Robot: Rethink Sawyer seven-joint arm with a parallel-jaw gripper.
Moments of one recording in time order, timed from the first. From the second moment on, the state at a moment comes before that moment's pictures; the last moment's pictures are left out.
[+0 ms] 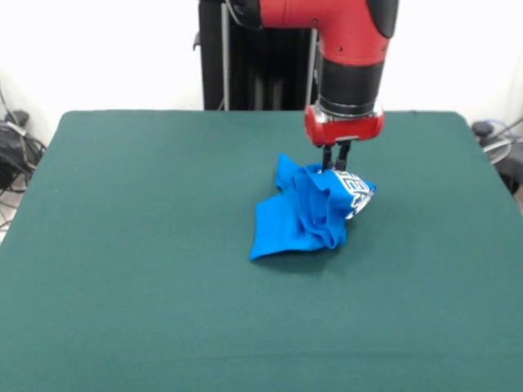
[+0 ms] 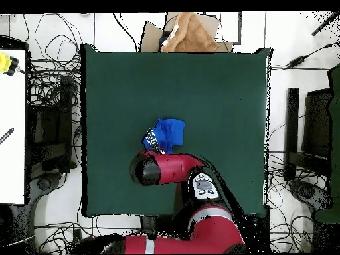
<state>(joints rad) -0.20 -0.55 0.07 1.89 -0.26 0.17 1.56</state>
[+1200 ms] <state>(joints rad) -0.17 -0.56 0.05 1.89 -0.22 0.17 1.56</state>
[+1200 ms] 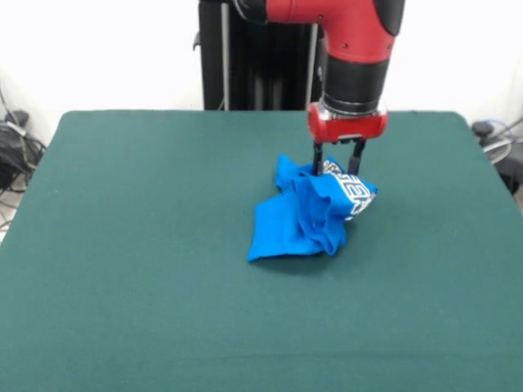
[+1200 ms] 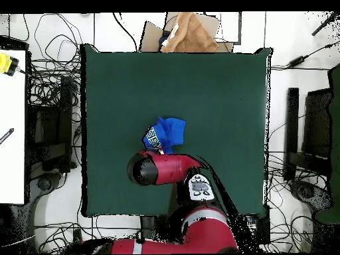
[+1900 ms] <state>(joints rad) -0.13 -0.63 0.11 2.00 0.03 0.15 1.61</state>
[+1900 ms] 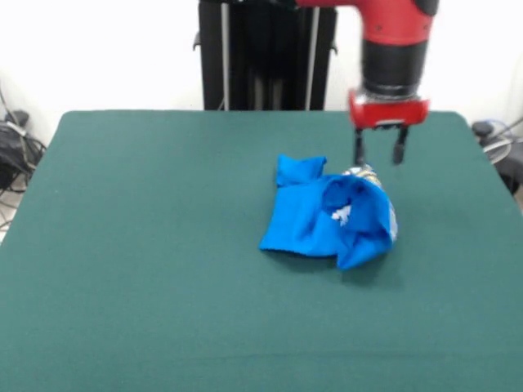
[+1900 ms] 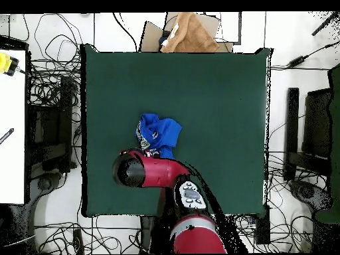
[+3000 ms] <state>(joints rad) 0.14 -0.88 0.14 2.09 0.36 0.24 1.86</state>
